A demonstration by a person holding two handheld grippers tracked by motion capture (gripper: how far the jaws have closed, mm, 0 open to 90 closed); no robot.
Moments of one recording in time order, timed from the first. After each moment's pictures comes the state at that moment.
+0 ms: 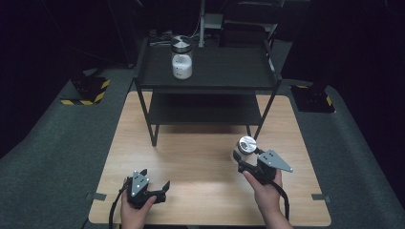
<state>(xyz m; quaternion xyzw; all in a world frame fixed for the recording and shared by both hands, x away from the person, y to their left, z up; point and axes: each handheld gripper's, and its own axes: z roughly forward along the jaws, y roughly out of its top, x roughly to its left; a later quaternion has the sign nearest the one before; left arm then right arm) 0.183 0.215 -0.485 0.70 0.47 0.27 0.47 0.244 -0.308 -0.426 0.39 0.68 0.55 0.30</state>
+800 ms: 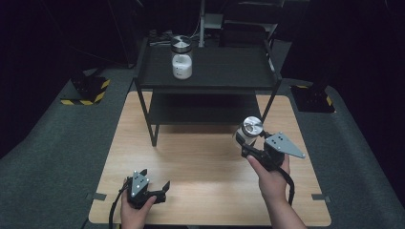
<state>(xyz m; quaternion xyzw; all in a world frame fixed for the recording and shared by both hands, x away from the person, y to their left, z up) 0.183 0.215 -0.485 0.70 0.47 0.27 0.47 0.247 -0.301 -0.360 0.36 0.65 0.58 0.32</state>
